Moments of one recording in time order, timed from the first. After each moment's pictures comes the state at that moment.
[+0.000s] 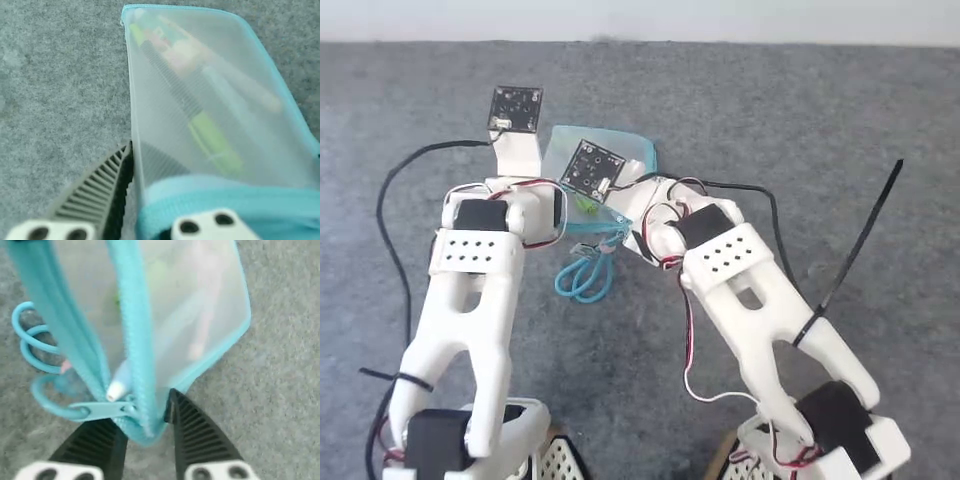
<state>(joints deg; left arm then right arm) -3.7 -18.2 34.4 57.0 4.1 -33.9 -11.4 24.2 50.1 34.3</state>
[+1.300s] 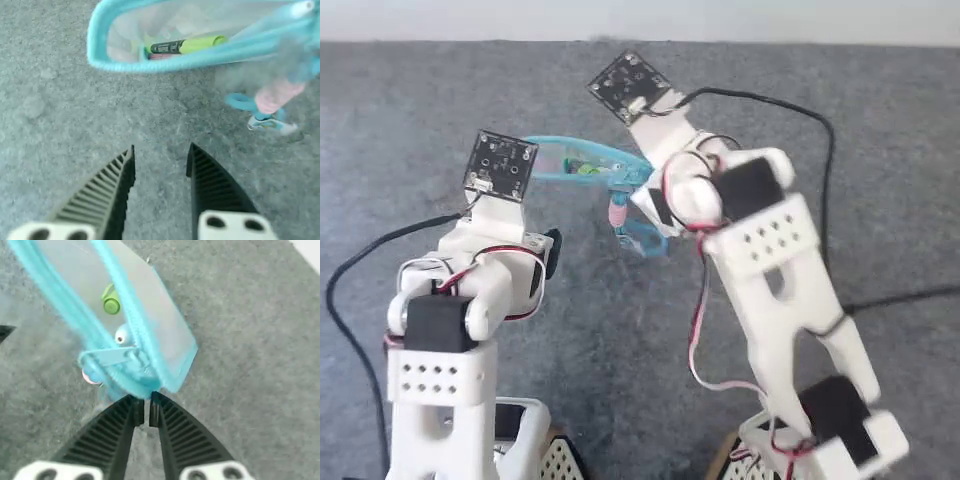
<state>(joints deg) -3.0 -53.8 38.8 78.6 -6.2 -32.1 -7.1 -13.0 86.6 17.8</state>
